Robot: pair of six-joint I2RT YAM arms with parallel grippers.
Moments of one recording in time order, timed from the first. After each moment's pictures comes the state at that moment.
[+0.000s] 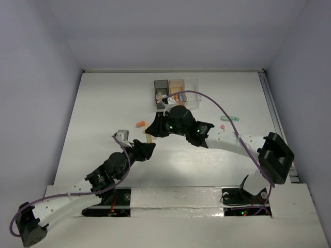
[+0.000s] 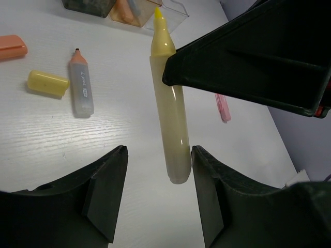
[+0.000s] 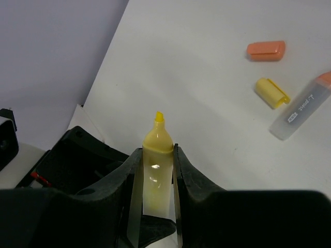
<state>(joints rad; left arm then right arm) -0.94 0.42 0.15 0.10 -0.41 -0.74 0.96 1.58 1.12 0.10 -0.08 0.72</state>
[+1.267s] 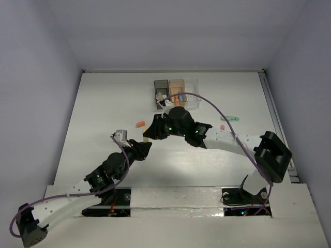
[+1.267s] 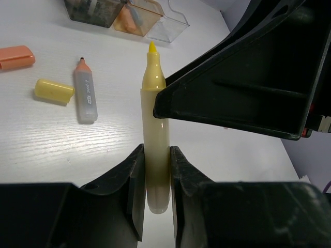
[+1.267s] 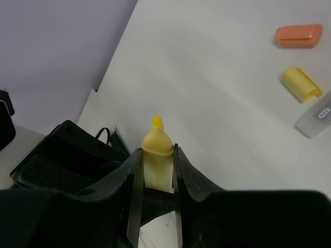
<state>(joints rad) -0.94 0.39 0.15 0.10 -0.44 -0.72 0.96 1.60 1.10 0.15 -0.19 0.75</state>
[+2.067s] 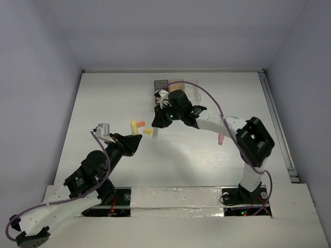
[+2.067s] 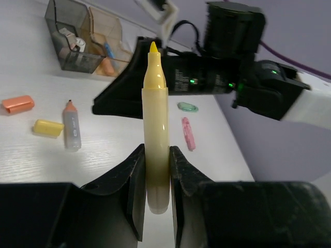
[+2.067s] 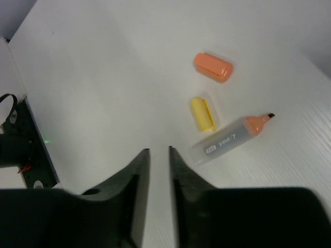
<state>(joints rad) -0.94 0.26 0.45 -0.23 -0.46 -0.71 0.77 1.82 1.31 -0.05 -0.42 0.28</state>
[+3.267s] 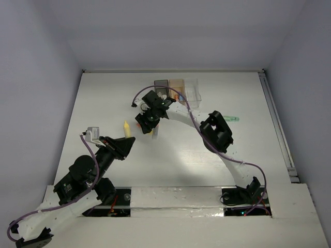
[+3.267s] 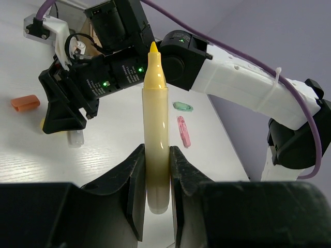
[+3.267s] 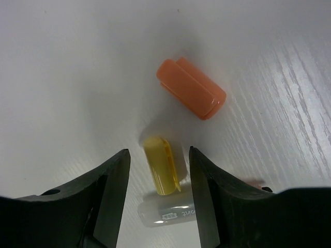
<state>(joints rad) -0.94 0.14 0.53 -0.39 -0.44 -0.71 0.83 2.40 2.05 -0.63 -0.35 -0.06</state>
